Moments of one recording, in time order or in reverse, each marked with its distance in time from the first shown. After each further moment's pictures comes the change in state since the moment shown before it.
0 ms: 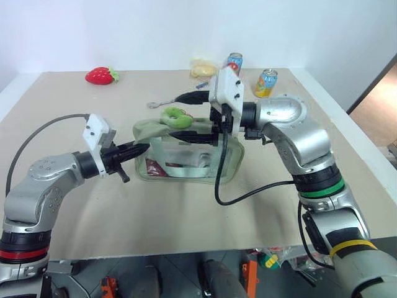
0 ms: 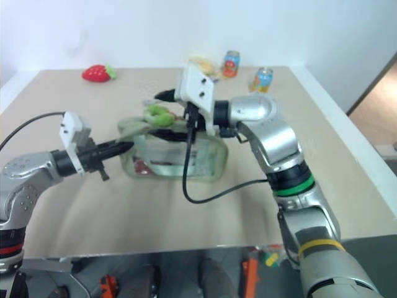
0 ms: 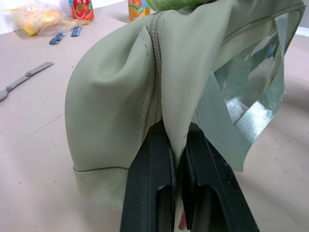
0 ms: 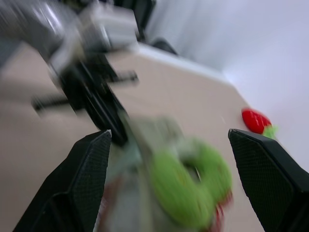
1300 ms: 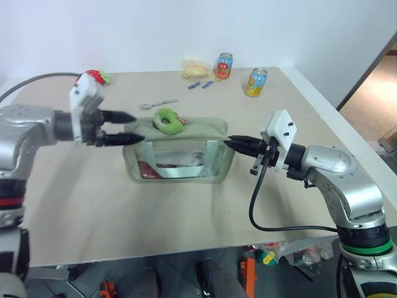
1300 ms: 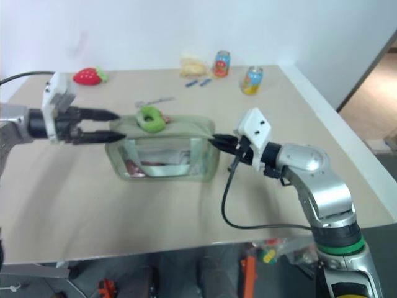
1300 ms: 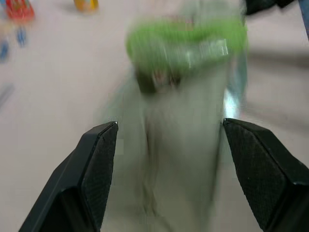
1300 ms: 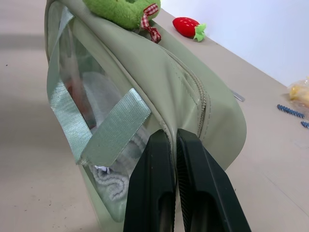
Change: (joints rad) left arm -0.297 0.296 -0.096 0.284 0.054 0.052 -0.398; right arm 0.491 -0.191 -0.268 -0.440 0.121 0.282 -0.194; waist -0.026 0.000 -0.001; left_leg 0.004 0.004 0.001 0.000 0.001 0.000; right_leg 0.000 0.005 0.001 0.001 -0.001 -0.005
